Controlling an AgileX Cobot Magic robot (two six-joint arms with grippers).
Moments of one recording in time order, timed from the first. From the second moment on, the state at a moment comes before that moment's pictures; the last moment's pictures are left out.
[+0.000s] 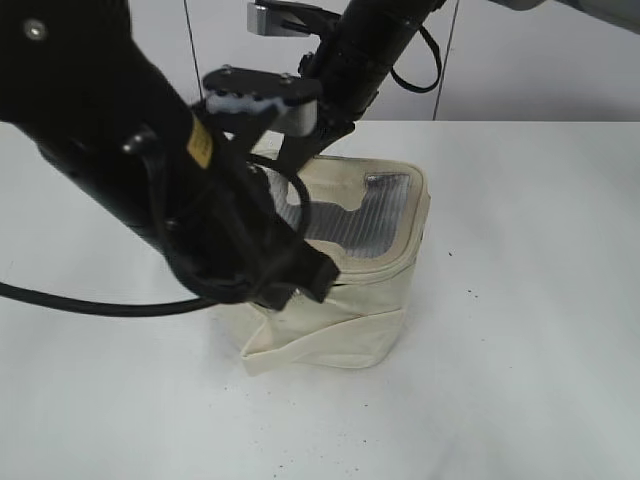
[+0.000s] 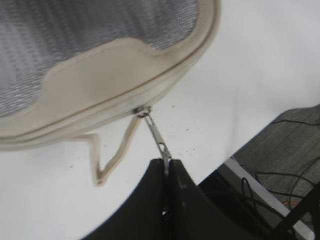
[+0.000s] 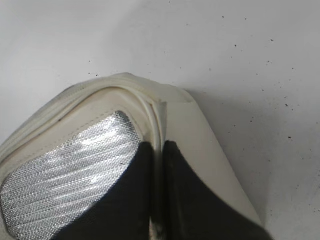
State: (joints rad) left arm -0.93 1.55 -1.12 -0.10 0.82 -0.21; right arm 0.47 2.31 -2.12 0.52 1.23 -0.50
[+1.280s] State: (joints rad) left arm -0.82 1.47 -1.17 0.17 0.82 -0.17; right arm 0.47 2.26 -2.13 0.43 1.22 -0.37
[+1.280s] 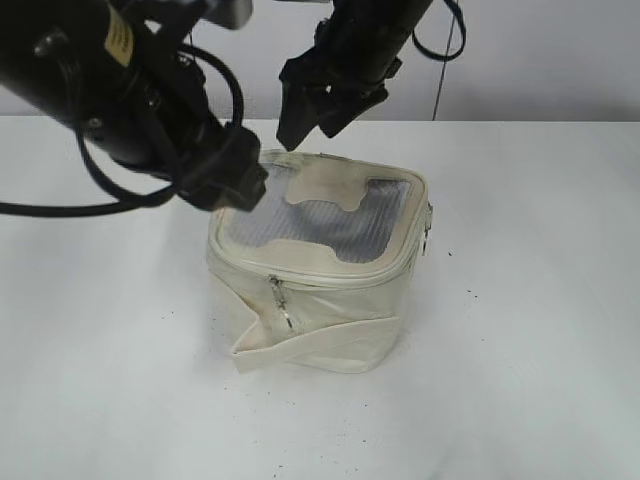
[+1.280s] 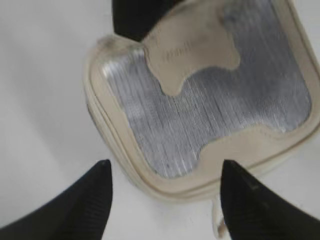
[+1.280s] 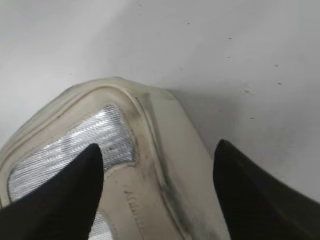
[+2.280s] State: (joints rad) left arm -0.64 2.09 -1.83 -0.42 0.94 0.77; right arm 0.18 1.75 -1.39 0.30 1.22 -0.22
